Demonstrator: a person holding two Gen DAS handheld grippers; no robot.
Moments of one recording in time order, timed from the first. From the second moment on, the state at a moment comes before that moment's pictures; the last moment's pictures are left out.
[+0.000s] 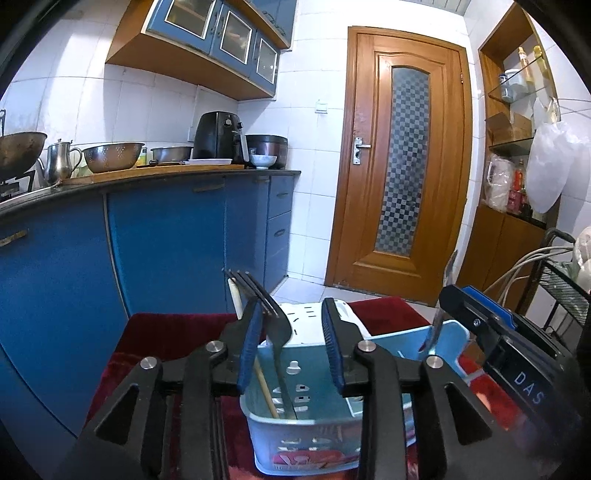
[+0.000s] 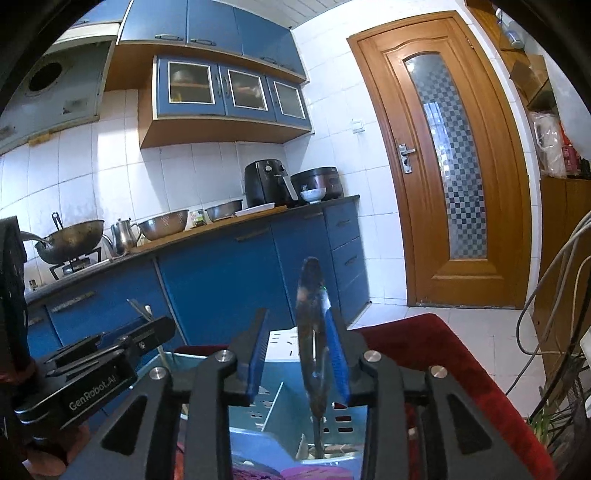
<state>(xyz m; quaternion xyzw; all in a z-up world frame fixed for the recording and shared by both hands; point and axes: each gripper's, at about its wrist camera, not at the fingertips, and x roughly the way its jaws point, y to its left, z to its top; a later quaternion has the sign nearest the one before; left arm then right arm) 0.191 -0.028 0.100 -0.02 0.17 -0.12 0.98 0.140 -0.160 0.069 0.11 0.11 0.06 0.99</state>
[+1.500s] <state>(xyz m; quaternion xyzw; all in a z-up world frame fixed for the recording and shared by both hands) 0.066 0.003 0.085 -0.03 0.29 -0.11 0.95 0.020 -0.188 0.051 0.15 0.28 0.07 0.95</state>
